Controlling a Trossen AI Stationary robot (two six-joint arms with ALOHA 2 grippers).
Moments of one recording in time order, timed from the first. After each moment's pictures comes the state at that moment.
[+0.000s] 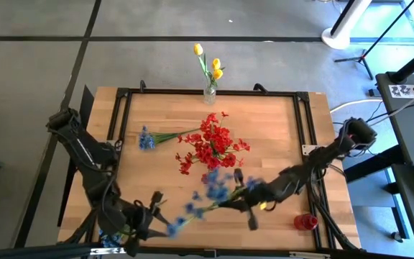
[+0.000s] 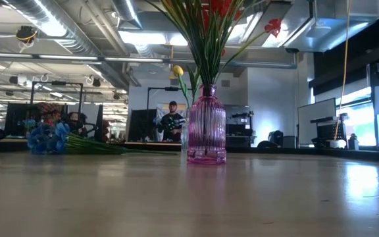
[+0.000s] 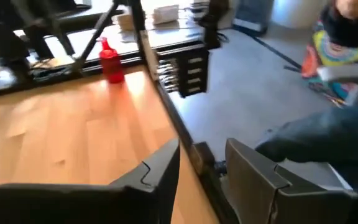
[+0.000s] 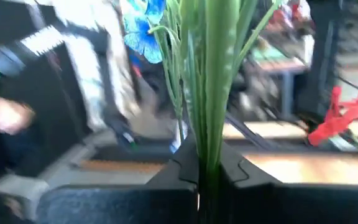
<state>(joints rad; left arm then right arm) -0.89 1.43 1.13 -0.15 -0.52 -0.23 0.60 1.53 1.00 0.57 0.32 0.16</state>
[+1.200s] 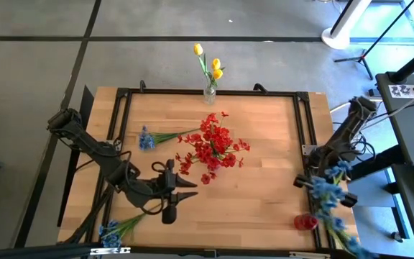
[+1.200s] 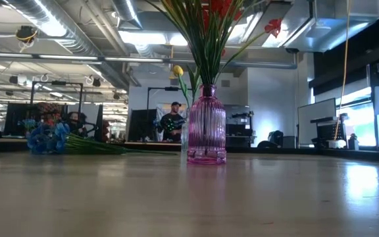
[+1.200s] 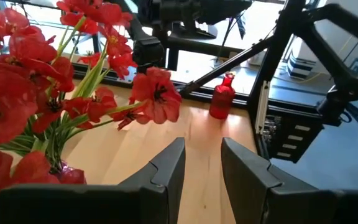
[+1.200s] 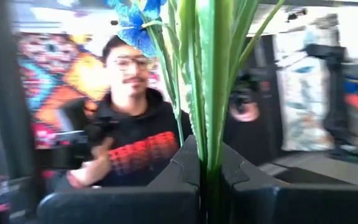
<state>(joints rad) -0.64 1.43 1.13 -0.07 -0.71 -0.41 0.91 0.50 0.25 0.58 -0.21 0.23</state>
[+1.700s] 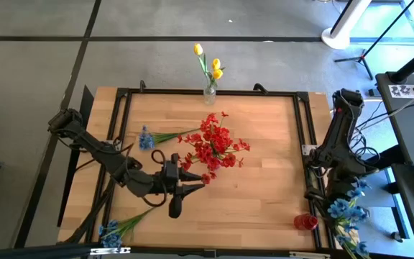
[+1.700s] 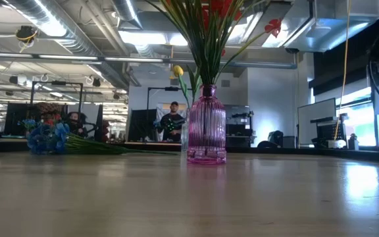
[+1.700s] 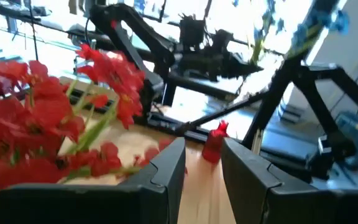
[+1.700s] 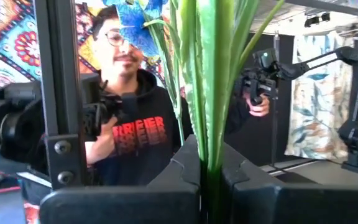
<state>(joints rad) -0.58 1.44 1.13 0.14 -0.72 -0.39 1.29 0.65 0.24 0.70 0.09 0.00</state>
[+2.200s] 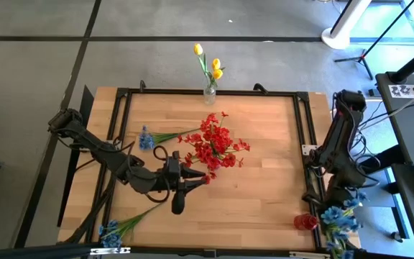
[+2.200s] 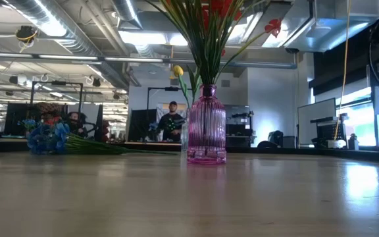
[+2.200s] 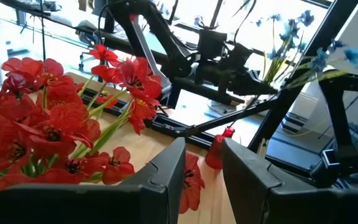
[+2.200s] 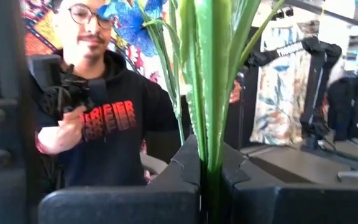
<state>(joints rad) -0.55 1.44 1.13 0.14 -0.71 -0.44 1.37 0.82 0.24 0.83 0.29 -0.07</state>
